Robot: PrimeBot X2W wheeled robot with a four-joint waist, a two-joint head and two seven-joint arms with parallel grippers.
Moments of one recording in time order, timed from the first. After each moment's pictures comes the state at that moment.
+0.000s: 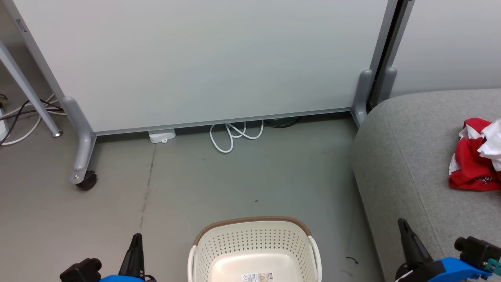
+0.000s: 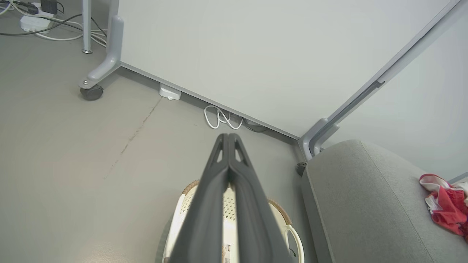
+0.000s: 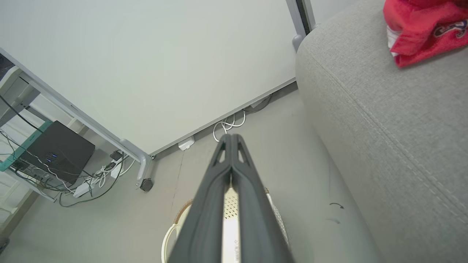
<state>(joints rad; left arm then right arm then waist) 0.02 0.09 -0.08 0.43 -0.61 -0.12 -0.16 0.03 -0.05 -0.07 0.26 0.55 0.13 -0.02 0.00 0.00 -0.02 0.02</state>
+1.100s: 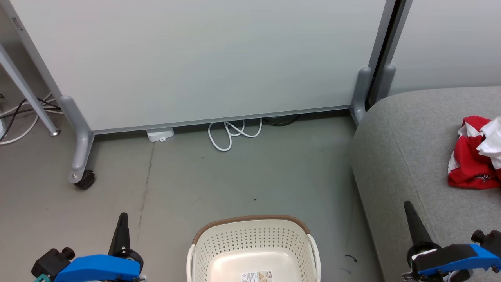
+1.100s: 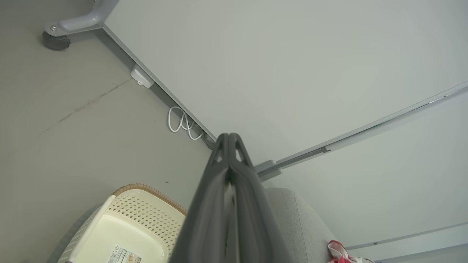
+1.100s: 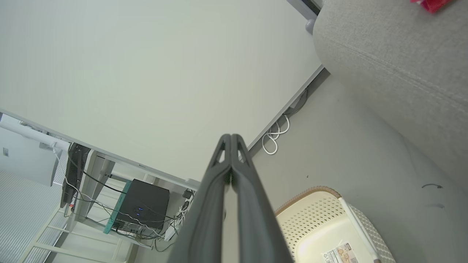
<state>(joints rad) -0.04 0.07 0.00 0.35 -1.04 -0.12 -0.04 -0.03 -0.05 -0.09 0.26 1.00 0.13 0.04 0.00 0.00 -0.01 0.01</state>
